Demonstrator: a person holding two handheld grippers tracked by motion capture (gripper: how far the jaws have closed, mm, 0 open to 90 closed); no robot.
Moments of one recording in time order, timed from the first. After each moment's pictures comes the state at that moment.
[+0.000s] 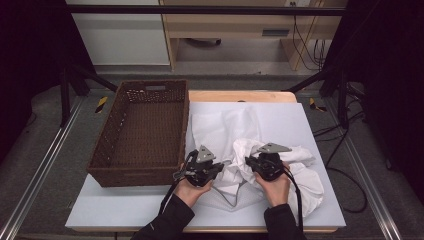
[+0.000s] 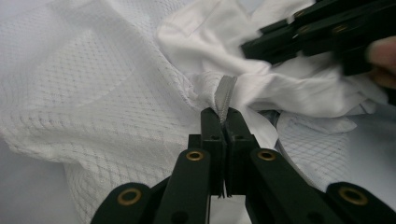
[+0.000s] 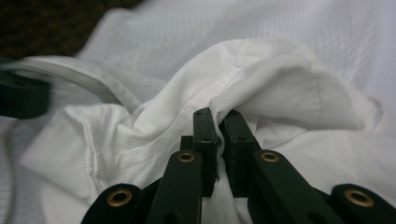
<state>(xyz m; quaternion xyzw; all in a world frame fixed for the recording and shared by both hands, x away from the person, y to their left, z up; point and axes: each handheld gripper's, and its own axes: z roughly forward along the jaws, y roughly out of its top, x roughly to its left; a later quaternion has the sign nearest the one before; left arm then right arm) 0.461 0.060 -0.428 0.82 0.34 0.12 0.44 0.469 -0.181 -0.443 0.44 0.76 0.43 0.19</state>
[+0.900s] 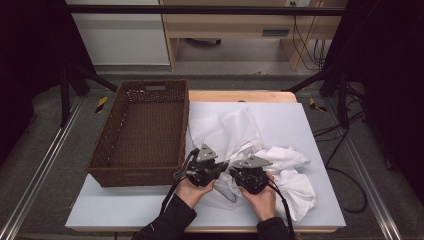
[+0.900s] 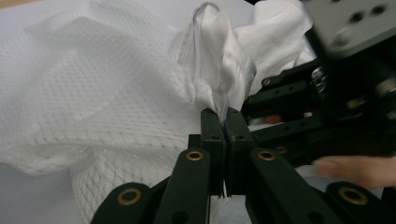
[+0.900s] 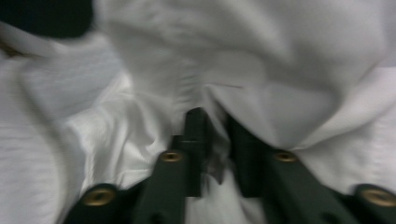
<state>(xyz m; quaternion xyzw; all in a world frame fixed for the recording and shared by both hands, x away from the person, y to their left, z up) 0.452 0.056 -0.417 0.82 0.34 0.10 0.46 0.452 -0.140 -0.473 0.40 0.80 0.42 0.17</state>
